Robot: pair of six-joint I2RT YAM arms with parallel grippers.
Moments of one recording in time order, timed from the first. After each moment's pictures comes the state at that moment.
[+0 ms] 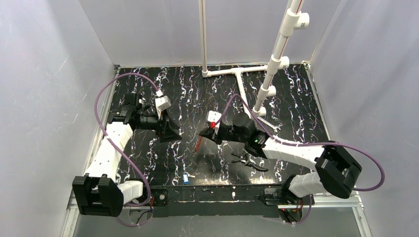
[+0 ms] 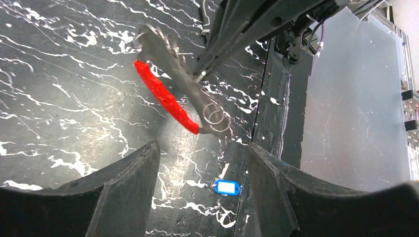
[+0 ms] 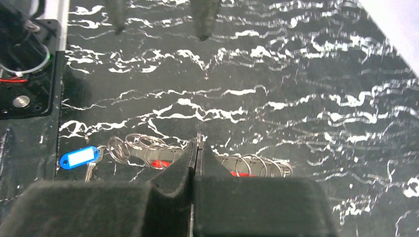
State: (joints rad) left arm -0.05 1.18 1.04 -0.99 1.18 0.70; right arm 0.94 1.33 0.71 0.45 -0.43 -0.23
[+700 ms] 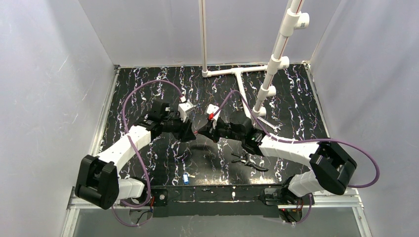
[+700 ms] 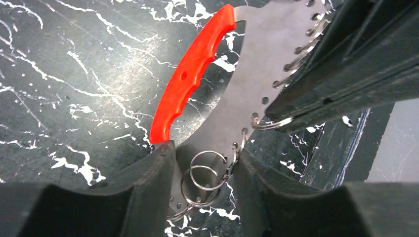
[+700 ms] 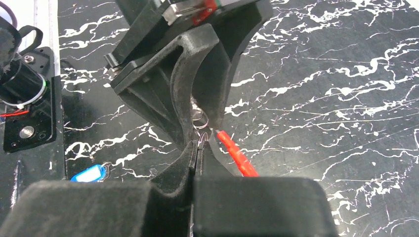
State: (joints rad) left arm -0.38 1.25 0.79 -0.37 0.69 0.22; right arm 0.94 1.40 0.75 0.45 -0.34 -0.06
